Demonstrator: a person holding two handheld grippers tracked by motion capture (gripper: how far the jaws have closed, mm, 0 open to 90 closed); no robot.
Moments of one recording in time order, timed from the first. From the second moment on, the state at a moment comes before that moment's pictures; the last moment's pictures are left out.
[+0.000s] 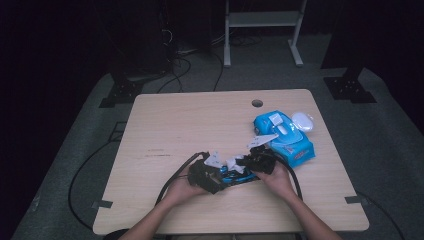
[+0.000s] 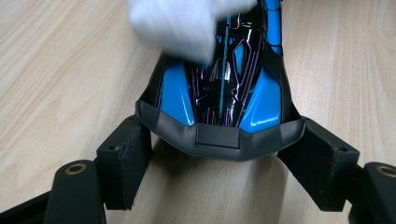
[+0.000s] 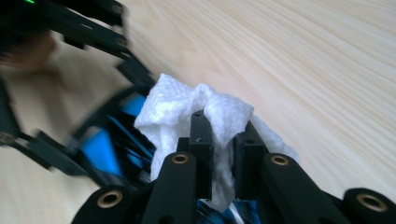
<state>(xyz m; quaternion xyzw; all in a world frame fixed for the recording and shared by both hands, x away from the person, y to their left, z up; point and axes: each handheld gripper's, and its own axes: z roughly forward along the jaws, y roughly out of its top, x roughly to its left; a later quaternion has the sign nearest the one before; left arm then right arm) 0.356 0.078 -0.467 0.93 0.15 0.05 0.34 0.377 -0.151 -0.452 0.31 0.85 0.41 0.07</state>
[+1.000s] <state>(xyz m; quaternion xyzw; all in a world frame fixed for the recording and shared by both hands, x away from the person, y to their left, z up) 0.354 0.080 -0.467 0.93 0.15 0.05 0.34 0.353 -0.182 -0.452 0.31 0.86 0.40 0.09</state>
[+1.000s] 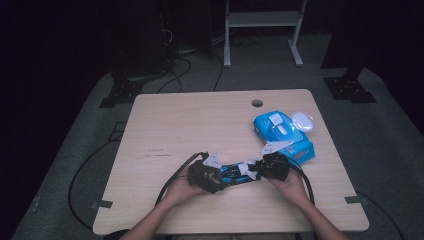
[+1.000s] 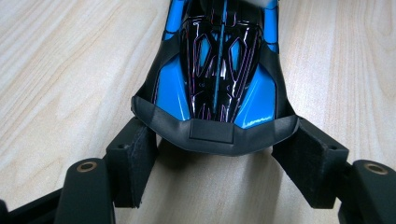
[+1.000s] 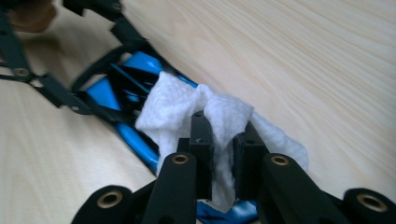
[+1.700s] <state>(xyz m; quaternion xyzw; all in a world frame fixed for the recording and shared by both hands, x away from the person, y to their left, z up) 0.359 0.076 -0.467 0.93 0.16 0.05 0.34 0.337 -0.144 -0.448 0.24 0.87 0.43 0.05</state>
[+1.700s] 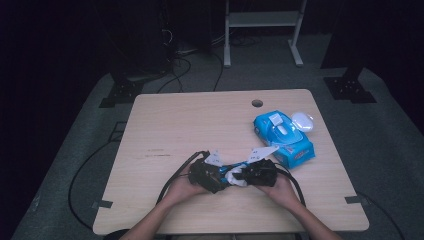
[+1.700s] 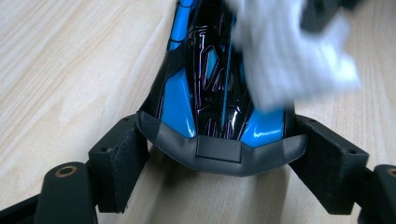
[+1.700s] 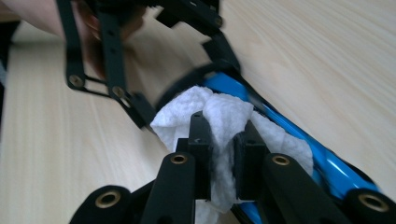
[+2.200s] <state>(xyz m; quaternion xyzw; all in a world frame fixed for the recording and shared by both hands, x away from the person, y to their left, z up) 0.359 0.077 -0.467 0.93 0.15 0.05 0.34 0.339 -0.181 -0.454 0.27 0.87 0.41 0.05</state>
